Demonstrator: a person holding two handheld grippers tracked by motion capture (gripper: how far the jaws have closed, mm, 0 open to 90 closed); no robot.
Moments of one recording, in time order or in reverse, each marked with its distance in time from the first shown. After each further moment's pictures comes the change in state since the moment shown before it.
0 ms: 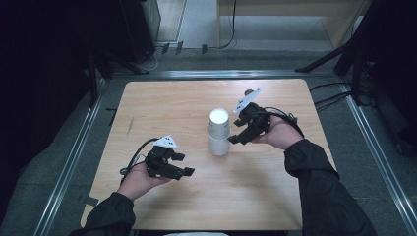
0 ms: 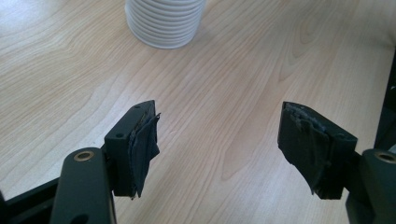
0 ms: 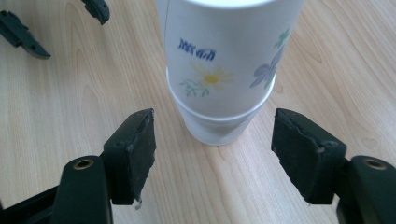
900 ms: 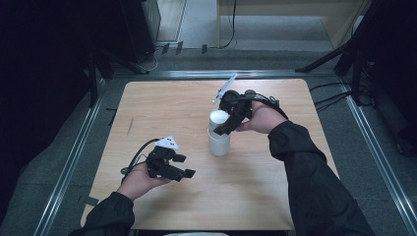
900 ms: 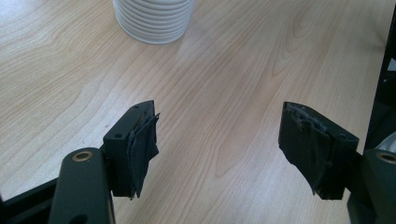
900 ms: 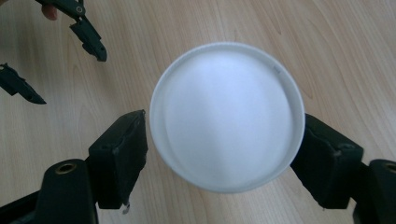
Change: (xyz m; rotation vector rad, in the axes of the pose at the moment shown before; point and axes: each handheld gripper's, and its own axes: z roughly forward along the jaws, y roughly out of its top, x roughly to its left) left arm 0.000 0.000 0.002 0.021 -0.025 0.004; right arm 0.002 0.063 0.007 0.093 -0.016 -0.060
